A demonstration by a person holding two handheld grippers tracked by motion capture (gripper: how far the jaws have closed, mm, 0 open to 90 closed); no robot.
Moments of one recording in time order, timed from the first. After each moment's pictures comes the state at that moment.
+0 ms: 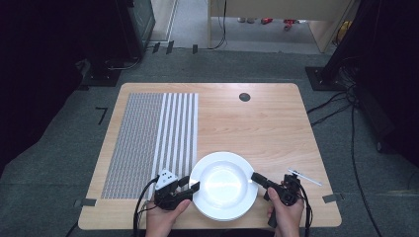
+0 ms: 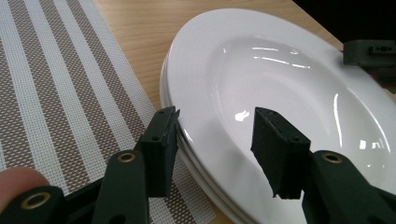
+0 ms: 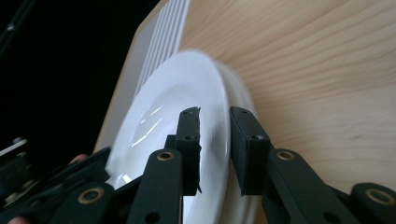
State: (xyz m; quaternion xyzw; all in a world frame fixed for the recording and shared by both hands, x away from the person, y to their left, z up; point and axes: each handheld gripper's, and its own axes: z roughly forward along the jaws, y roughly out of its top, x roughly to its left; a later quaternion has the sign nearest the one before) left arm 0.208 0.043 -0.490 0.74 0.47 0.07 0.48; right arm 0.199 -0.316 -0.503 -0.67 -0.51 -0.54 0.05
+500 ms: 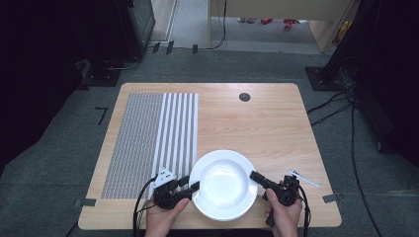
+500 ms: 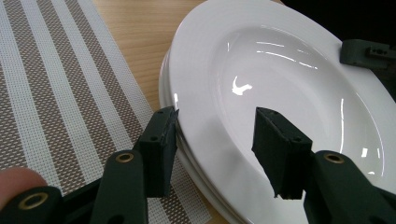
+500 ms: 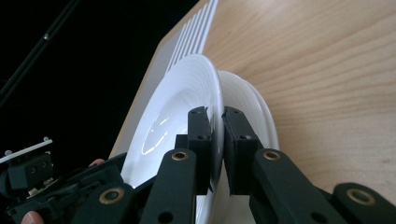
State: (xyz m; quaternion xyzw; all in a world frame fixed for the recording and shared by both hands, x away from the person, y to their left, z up) left arm 0.211 0.046 -0.491 0.73 0.47 0.05 0.49; right arm 0.197 -0.314 -0.506 -0.63 -0.50 -0.59 0.04
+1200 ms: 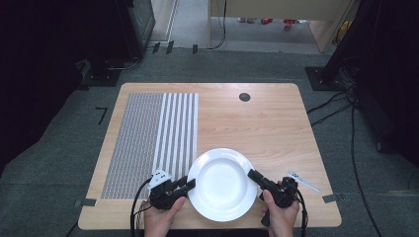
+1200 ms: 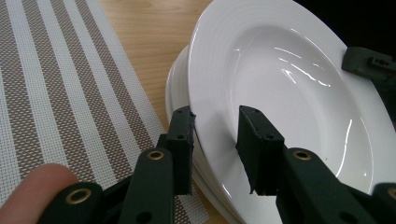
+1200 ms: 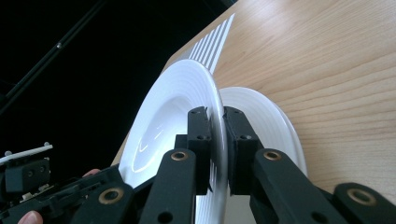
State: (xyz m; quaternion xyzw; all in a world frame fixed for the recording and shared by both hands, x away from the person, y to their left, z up) left arm 0.207 0.054 -0.483 0.71 0.49 0.05 0.50; right arm 0.190 -0.302 -0.500 -0.61 -0.50 -0.62 0.00
